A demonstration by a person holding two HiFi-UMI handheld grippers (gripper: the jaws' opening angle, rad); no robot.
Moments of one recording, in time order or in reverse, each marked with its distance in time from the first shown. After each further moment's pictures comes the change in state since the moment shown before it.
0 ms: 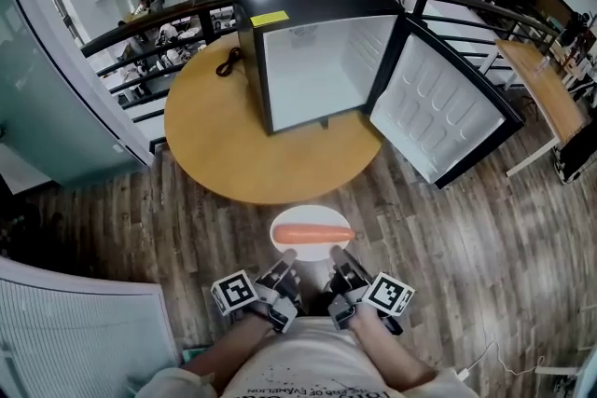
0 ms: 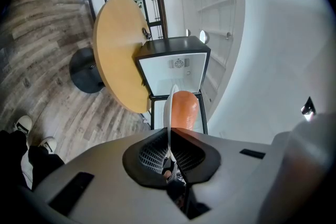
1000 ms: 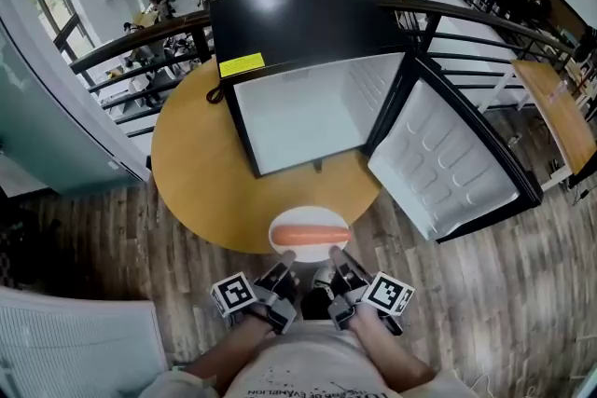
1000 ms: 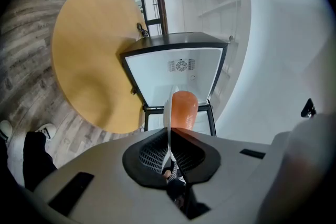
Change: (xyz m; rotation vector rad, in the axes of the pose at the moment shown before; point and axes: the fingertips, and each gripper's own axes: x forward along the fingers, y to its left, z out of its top) left arm 0.154 0.006 0.077 0.000 -0.068 0.010; right arm 0.114 -0.040 0.134 -0.015 0.067 0.024
